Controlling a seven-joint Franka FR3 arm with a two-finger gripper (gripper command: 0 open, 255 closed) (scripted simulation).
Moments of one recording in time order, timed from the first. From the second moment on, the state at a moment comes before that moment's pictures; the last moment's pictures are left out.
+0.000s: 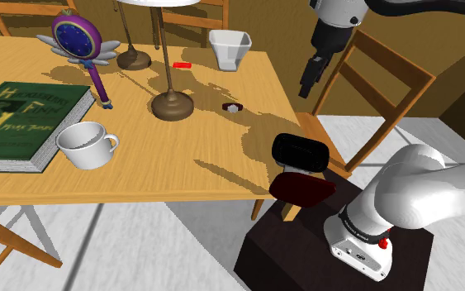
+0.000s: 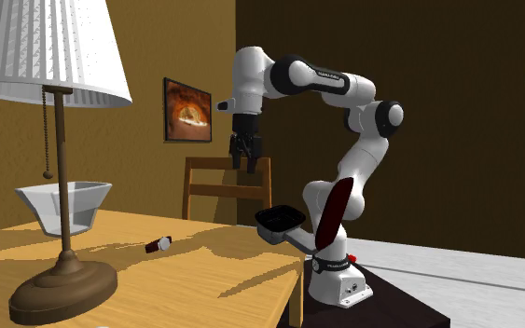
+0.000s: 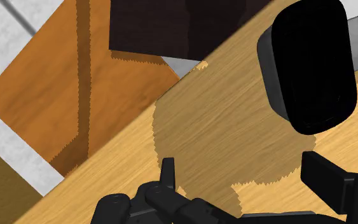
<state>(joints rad) -0.01 -0.79 0.05 -2.34 -0.03 1.59 -0.14</state>
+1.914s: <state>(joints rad) 0.05 -1.03 0.23 -2.69 0.10 1.64 0.09</state>
